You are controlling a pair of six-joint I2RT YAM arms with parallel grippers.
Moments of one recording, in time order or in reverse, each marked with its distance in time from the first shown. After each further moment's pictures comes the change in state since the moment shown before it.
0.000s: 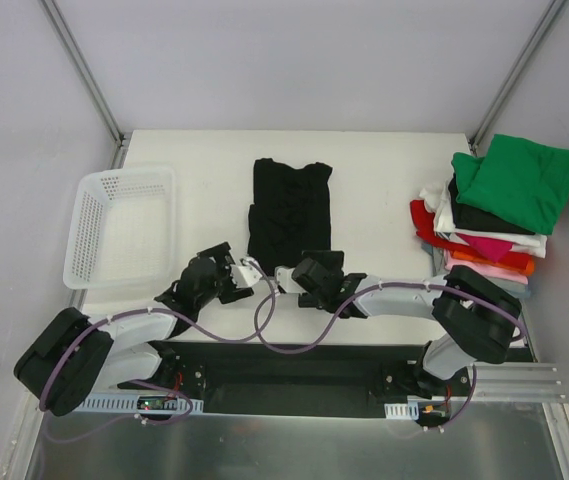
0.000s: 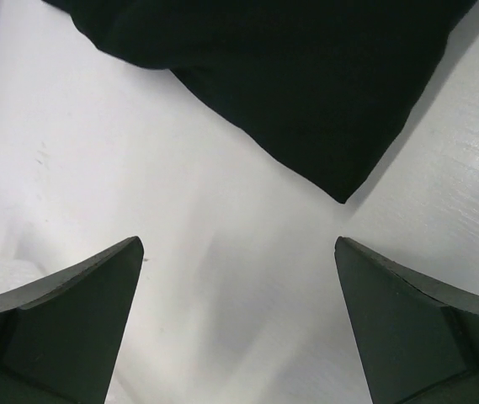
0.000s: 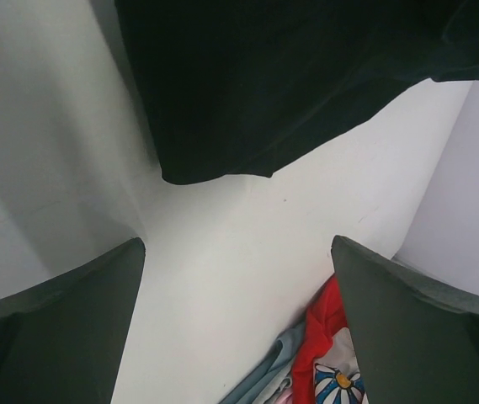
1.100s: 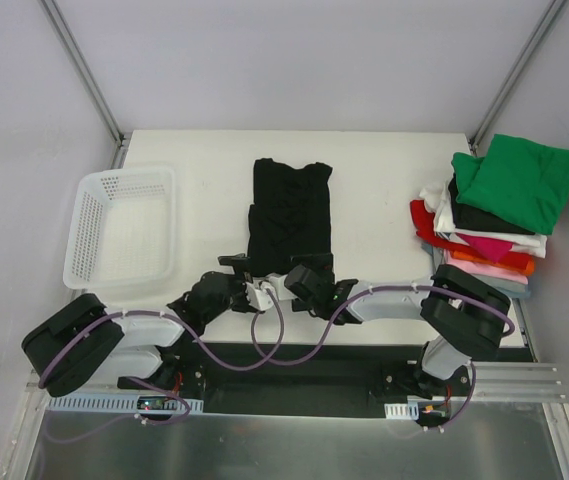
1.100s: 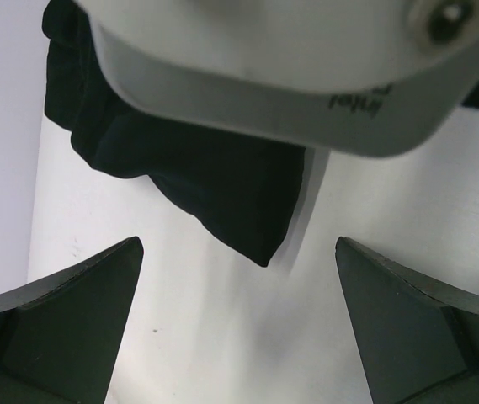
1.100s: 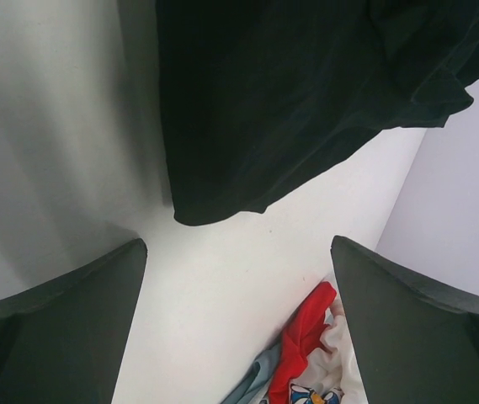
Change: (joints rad) left arm -0.206 0.070 -0.080 0.252 -0.048 0.168; right arm 0.061 0.051 -0.013 0.110 0.036 -0.076
